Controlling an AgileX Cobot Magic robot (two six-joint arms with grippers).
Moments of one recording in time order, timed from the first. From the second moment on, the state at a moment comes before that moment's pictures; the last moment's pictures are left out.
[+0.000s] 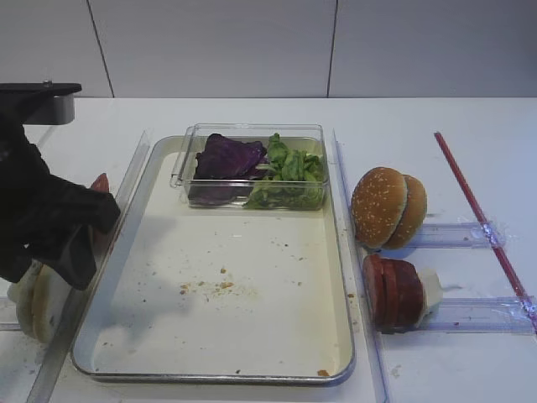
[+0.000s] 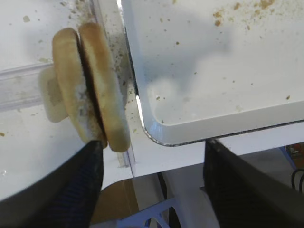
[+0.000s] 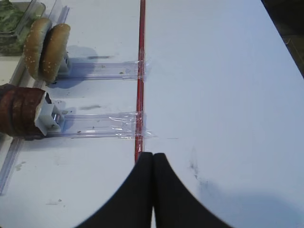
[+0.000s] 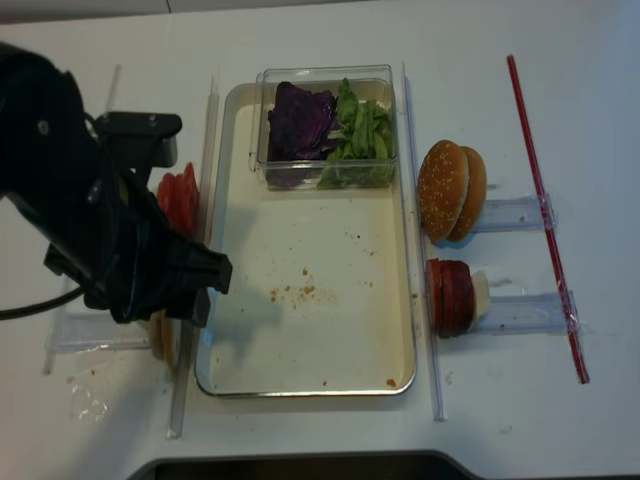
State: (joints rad) left arm -0.44 1.31 -1.03 -0.05 1.23 -0.30; right arm -0.04 -0.02 -0.47 0.05 1.14 -0.03
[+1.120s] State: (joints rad) left arm -0.44 1.45 -1.09 -0.02 1.23 -0.35; right arm -0.04 -0.02 -0.47 0.05 1.14 -0.03
